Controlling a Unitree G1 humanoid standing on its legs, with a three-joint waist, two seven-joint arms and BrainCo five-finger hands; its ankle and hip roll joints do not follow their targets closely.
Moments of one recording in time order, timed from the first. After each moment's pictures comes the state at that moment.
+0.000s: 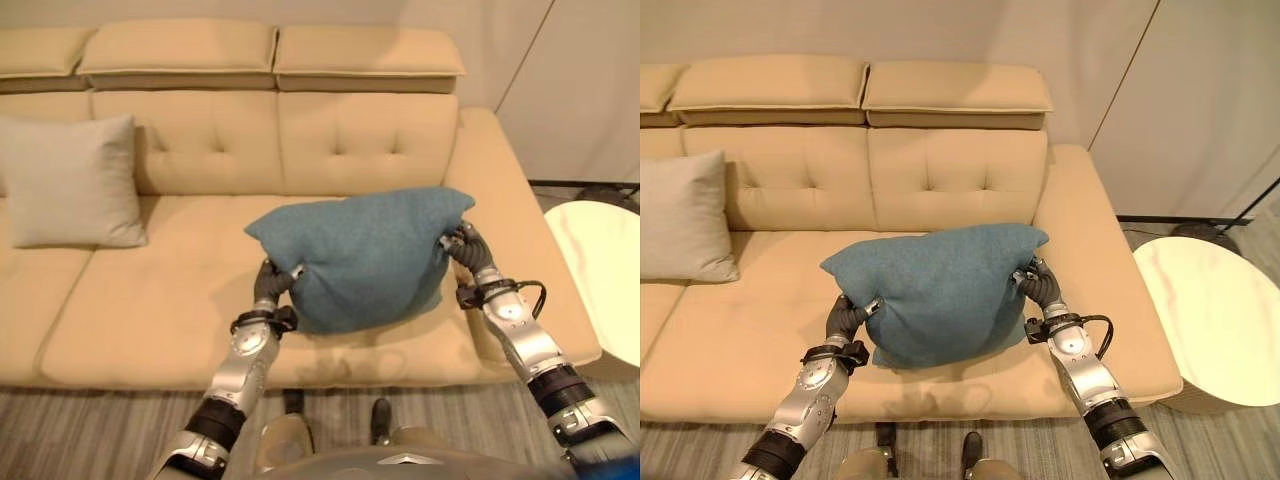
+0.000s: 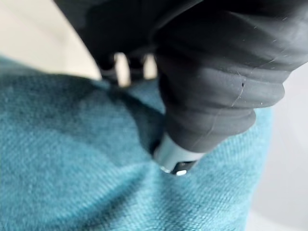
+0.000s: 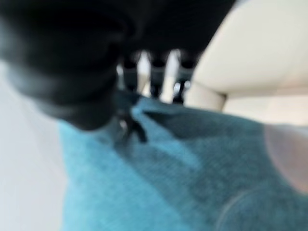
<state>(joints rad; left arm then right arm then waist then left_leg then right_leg) -0.09 0.27 -0.28 0.34 -0.57 -0.18 0.20 -0.23 -0.42 0.28 0.32 0.18 -0.12 -0.16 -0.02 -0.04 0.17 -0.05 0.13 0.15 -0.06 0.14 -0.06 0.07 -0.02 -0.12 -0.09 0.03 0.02</state>
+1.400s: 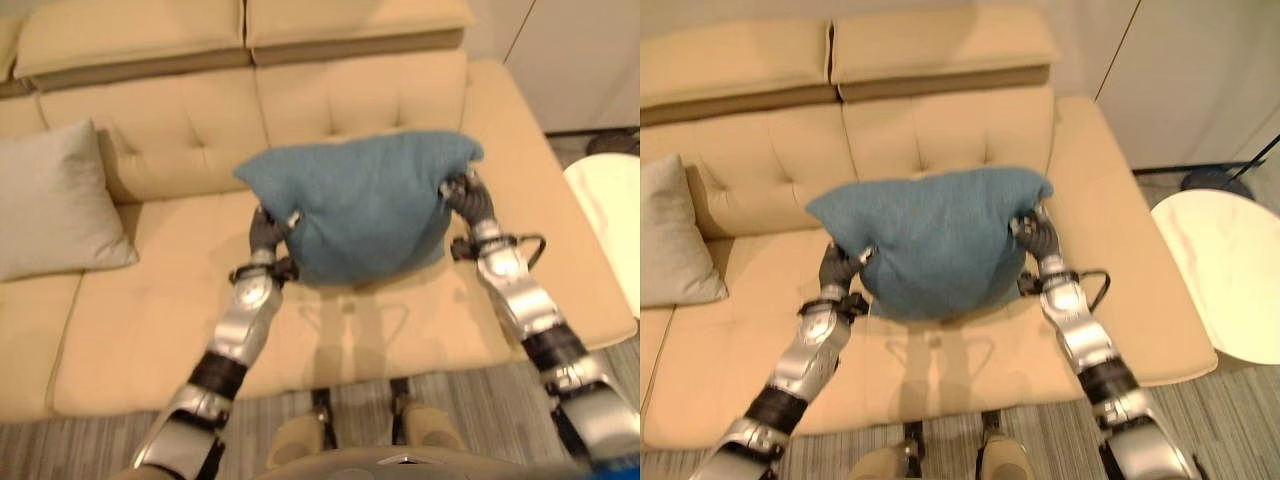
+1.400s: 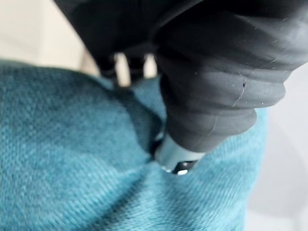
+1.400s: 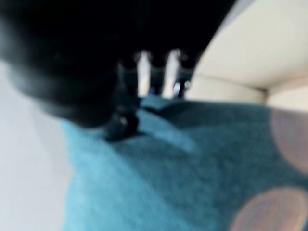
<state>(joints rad) -0.42 0.31 -0.27 0.31 -0.56 -0.18 0.35 -0.57 -0.47 0.31 0.32 0.17 -0.12 -0.25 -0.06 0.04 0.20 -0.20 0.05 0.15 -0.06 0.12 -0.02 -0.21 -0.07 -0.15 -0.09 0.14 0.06</state>
